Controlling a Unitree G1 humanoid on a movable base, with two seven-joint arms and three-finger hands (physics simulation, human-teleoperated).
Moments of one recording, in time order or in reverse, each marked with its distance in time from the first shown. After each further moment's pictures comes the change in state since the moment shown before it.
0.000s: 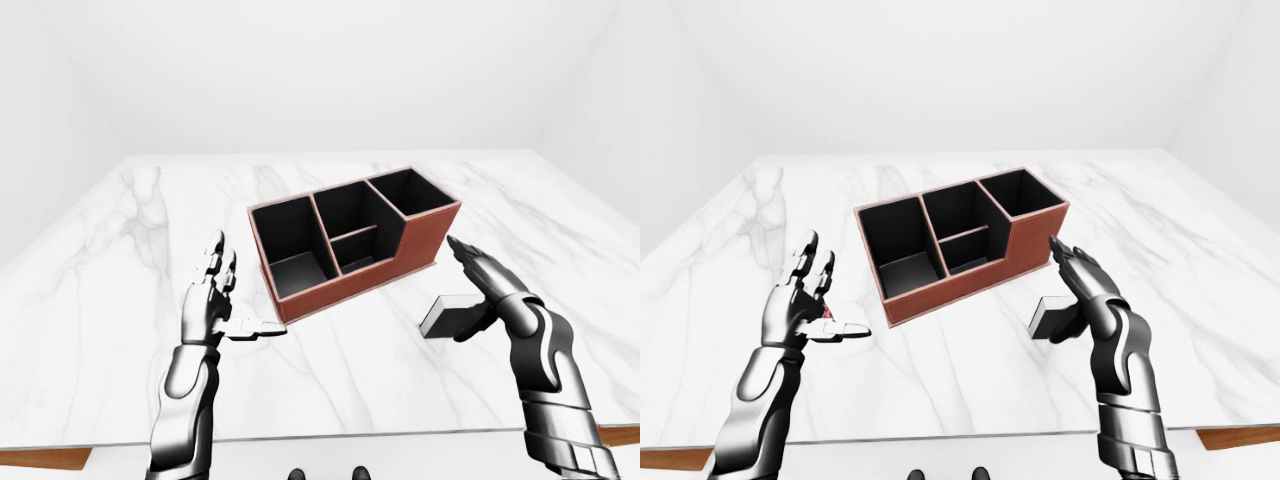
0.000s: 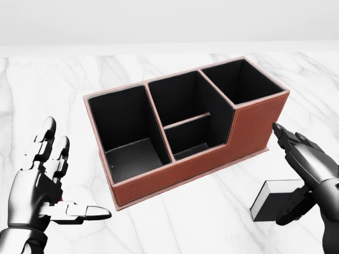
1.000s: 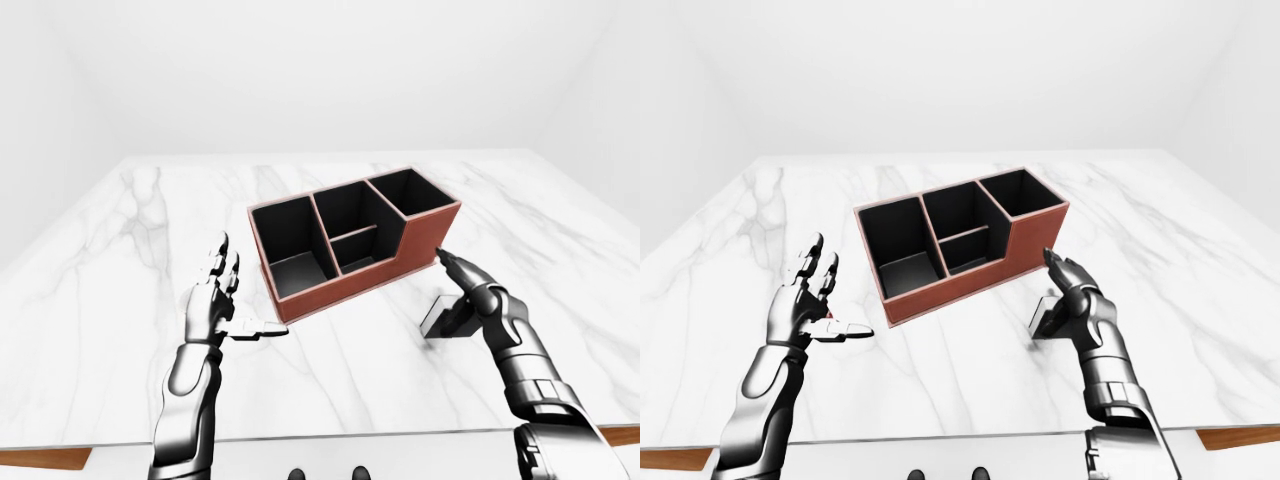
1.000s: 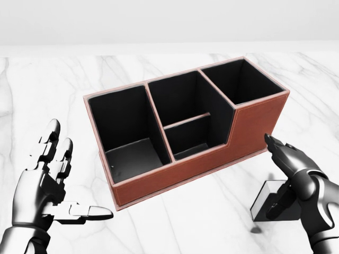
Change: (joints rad) left arm -0.013 0.003 -0.006 0.037 0.007 0.000 -0.004; right arm -0.268 -0.059 0.151 0.611 0.011 0.000 -0.214
